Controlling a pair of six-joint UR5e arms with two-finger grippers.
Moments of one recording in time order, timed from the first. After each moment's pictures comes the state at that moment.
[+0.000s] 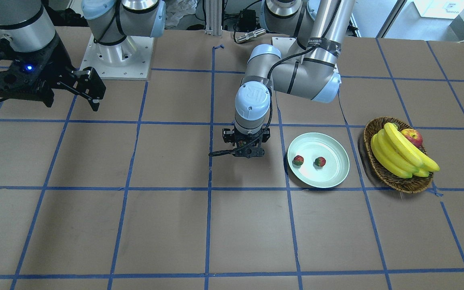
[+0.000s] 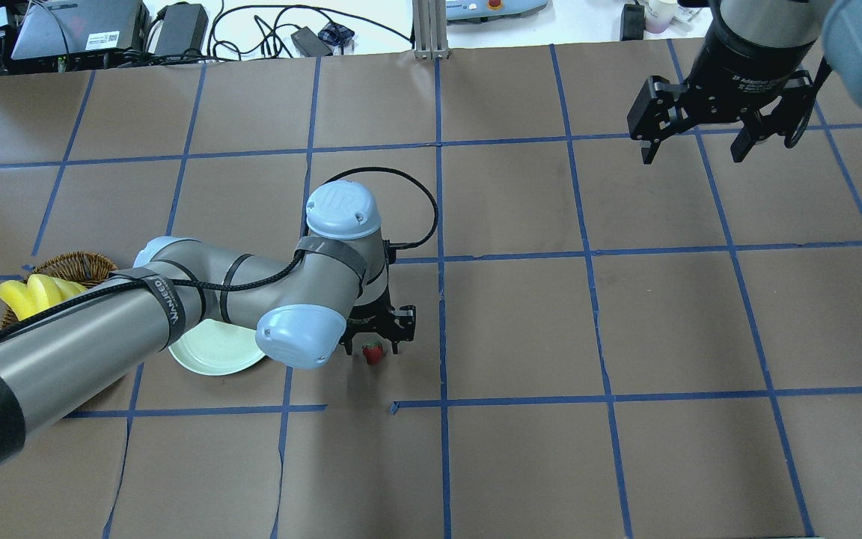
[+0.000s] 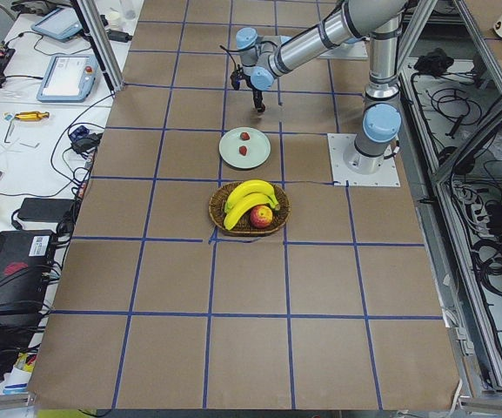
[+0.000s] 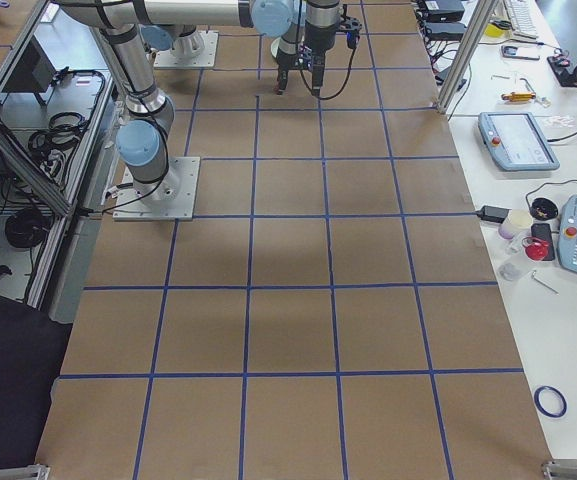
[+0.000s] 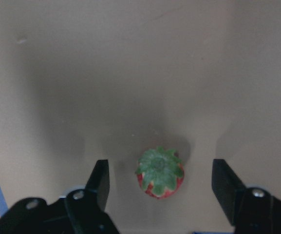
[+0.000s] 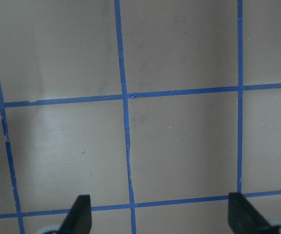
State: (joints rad) left arm -1.87 -1.90 -2.02 -1.00 1.55 -0.30; right arm 1.52 -1.56 1.55 -1.56 -1.61 0.01
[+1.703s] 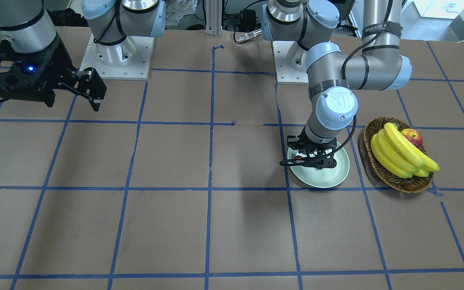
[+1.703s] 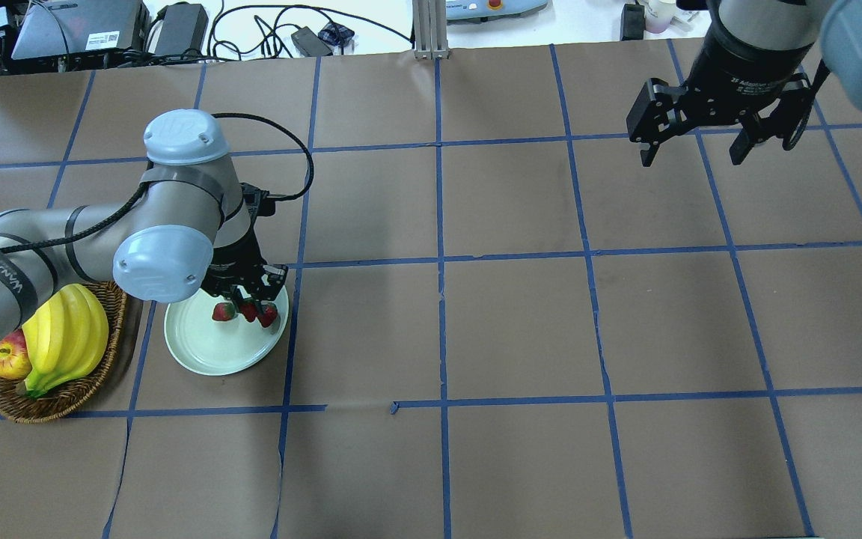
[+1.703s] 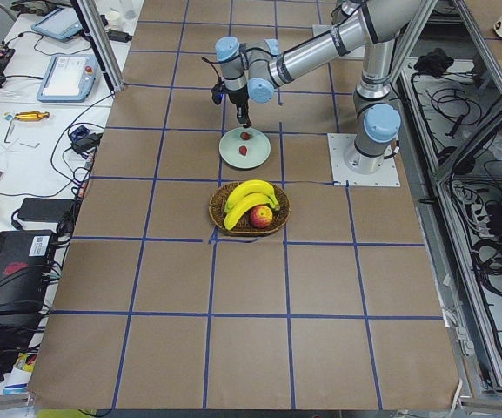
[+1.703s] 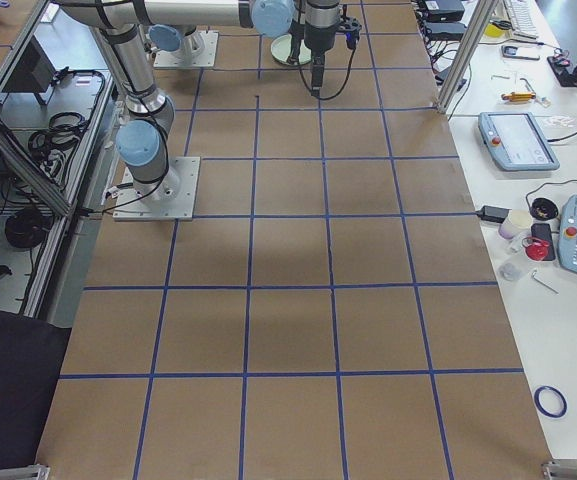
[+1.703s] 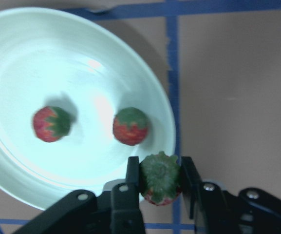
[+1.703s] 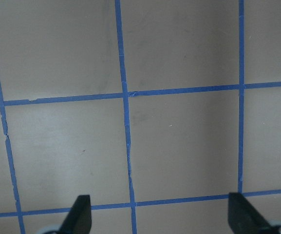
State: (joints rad) left arm -1.52 -1.79 -1.99 -1.15 1.70 0.13; right arm 1.52 -1.56 1.55 -1.56 -1.61 0.01
